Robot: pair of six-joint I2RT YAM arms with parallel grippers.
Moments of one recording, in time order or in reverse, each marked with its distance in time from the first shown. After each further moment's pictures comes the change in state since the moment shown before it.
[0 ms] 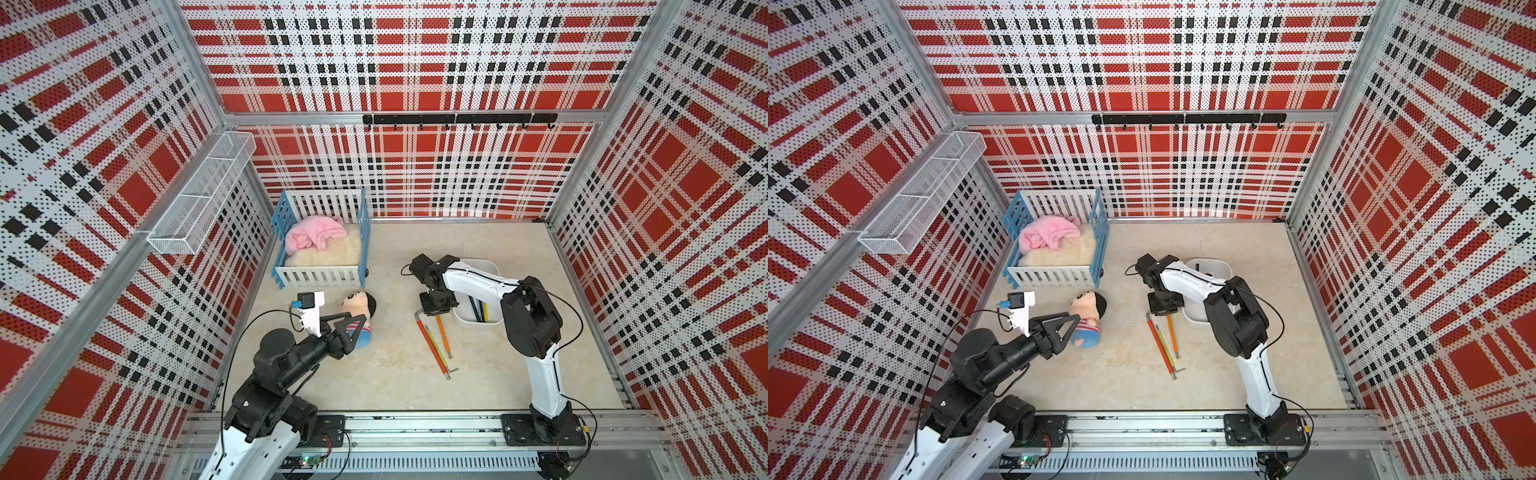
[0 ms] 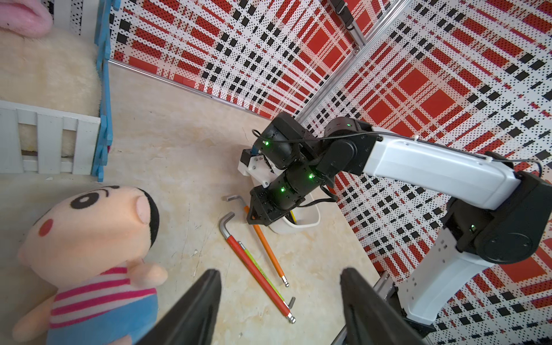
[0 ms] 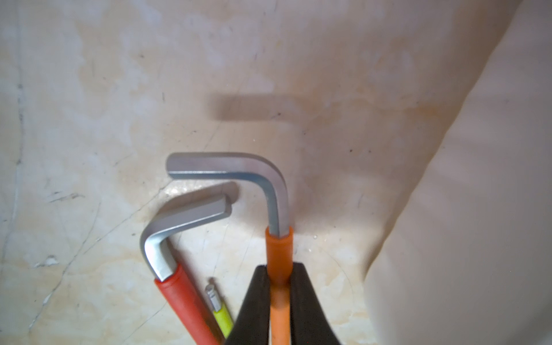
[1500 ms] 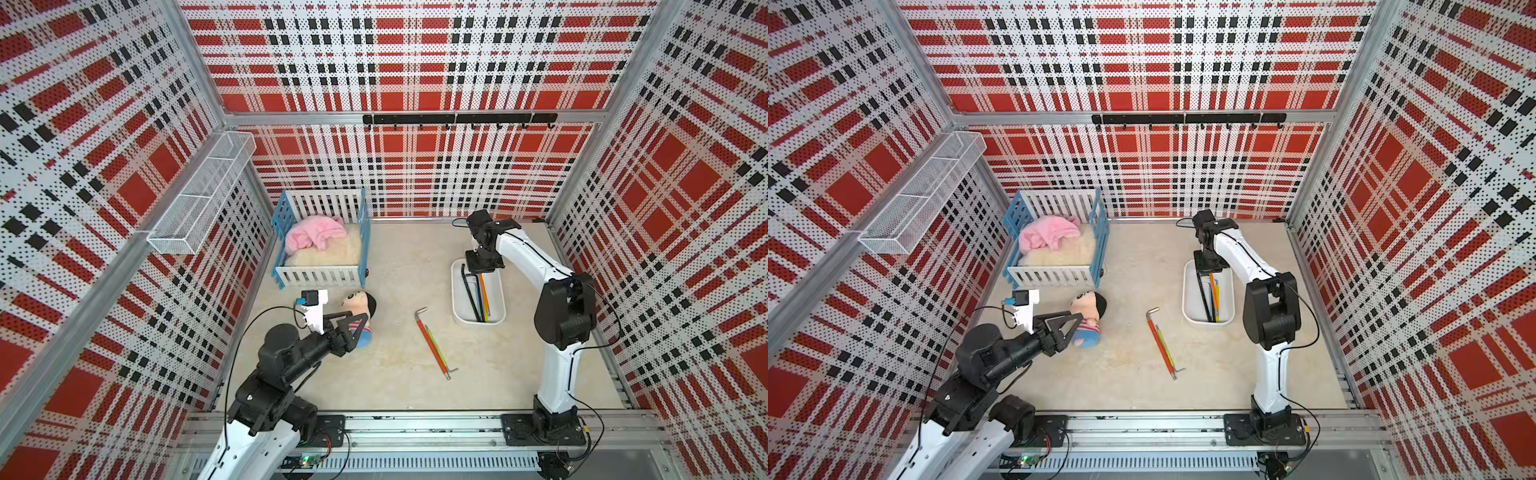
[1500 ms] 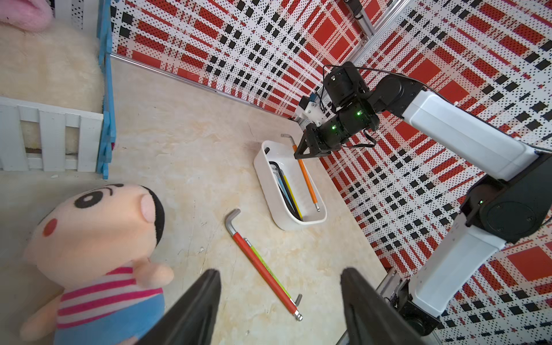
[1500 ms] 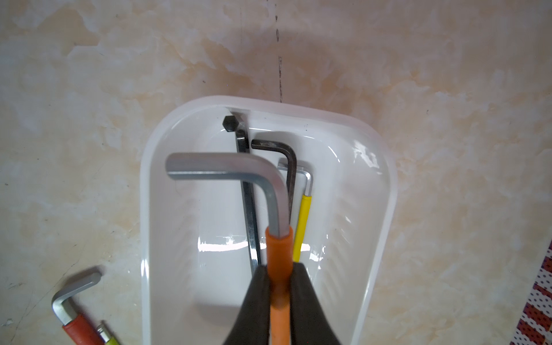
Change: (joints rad) left arm 0.005 0.043 0.000 0.008 0.004 0.025; right arm -0.393 -0.071 0.163 -0.060 0.051 -0.292
